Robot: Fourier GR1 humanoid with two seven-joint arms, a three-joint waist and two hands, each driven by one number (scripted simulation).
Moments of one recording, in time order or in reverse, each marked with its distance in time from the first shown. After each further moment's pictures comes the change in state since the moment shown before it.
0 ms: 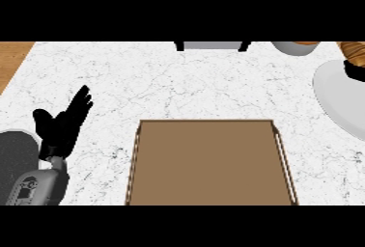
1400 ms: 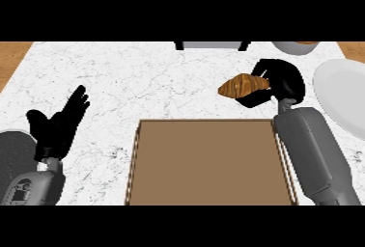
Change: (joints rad) left arm 0.013 0.021 -0.007 -0.027 0.020 0.008 0.010; right arm 0.101 0.373 0.432 -0.508 0.014 0.625 0.007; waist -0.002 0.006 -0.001
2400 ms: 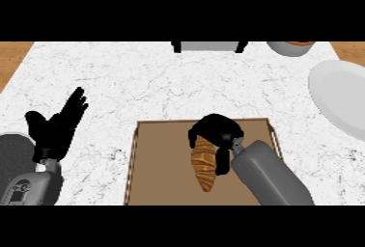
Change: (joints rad) left arm 0.006 0.017 -0.003 0.022 0.018 0.004 -0.016; right arm 0.133 0.078 0.485 -0.071 -0.116 0.453 -0.401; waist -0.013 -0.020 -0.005
